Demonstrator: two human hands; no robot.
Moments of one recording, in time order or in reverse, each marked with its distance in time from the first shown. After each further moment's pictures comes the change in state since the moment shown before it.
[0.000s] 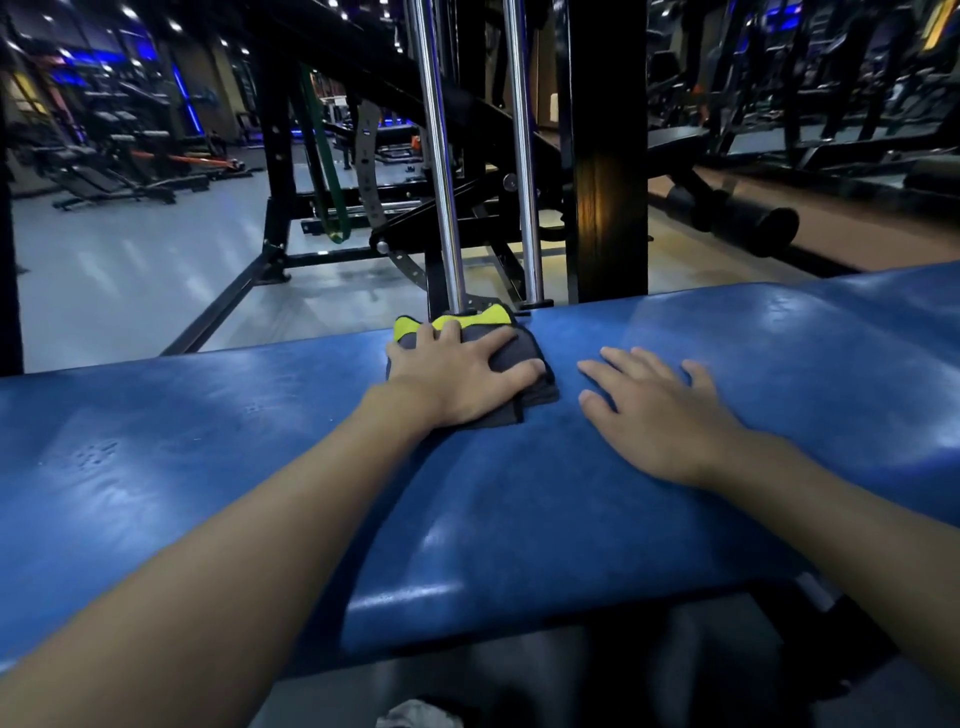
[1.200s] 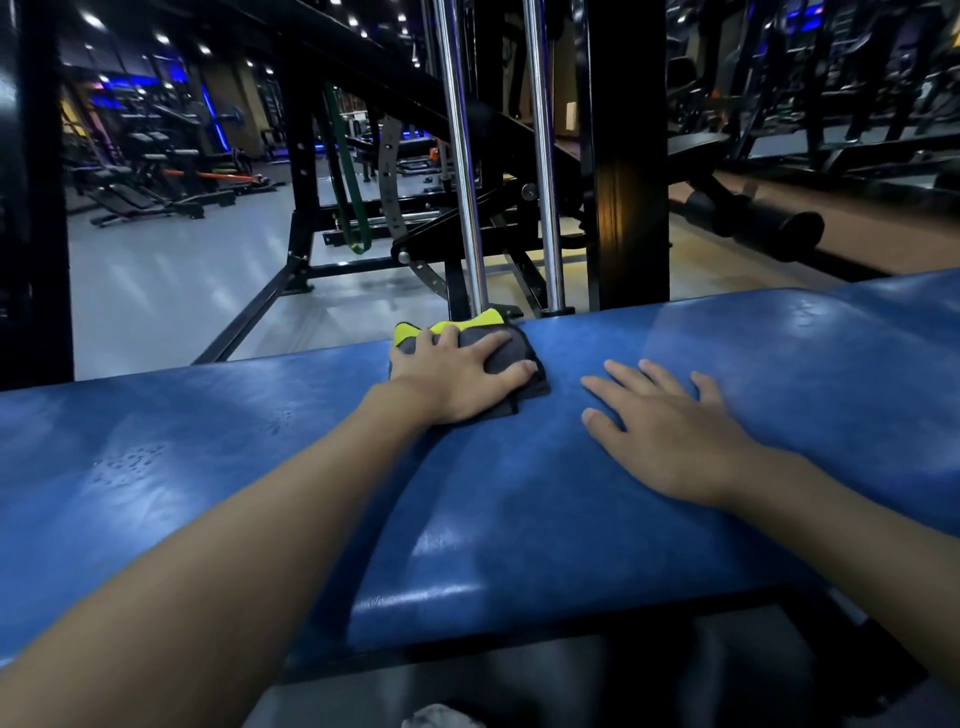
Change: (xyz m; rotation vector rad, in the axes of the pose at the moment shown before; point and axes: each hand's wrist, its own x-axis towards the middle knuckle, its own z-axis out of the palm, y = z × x) left_hand 0.005 -0.028 -0.001 -0.008 -0.016 -0.041; right_hand -0.013 -0.017 -0.002 0.000 -0.053 -0.035
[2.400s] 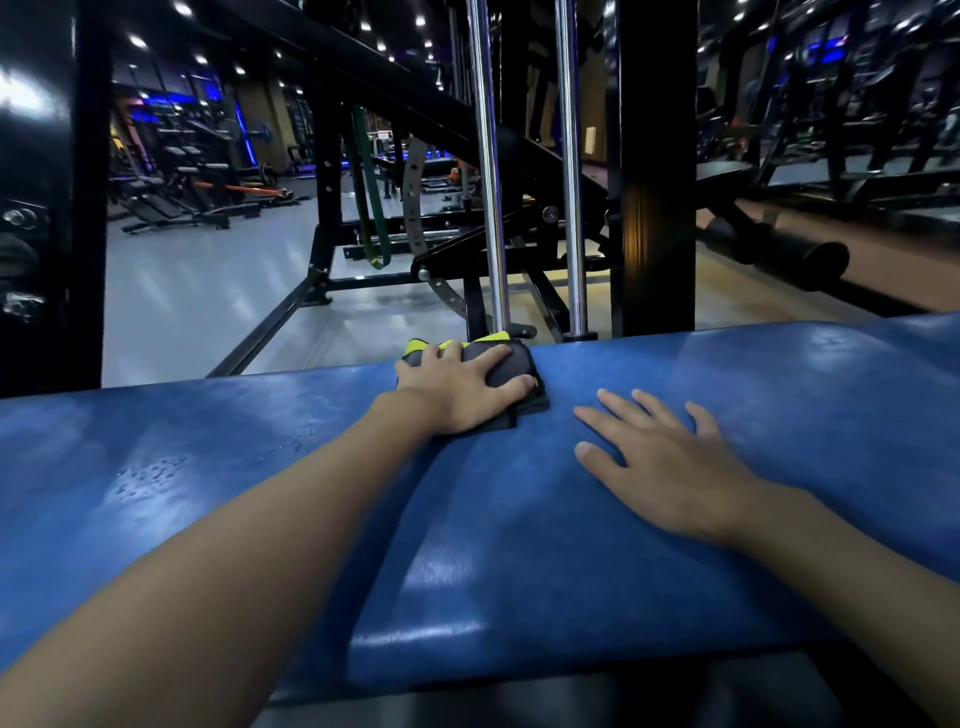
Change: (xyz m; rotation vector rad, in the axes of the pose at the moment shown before) left_hand 0.019 -0.022 -0.002 0.035 0.003 -0.028; right_hand 0.008 -0.016 0.003 0.007 -0.044 -0.079
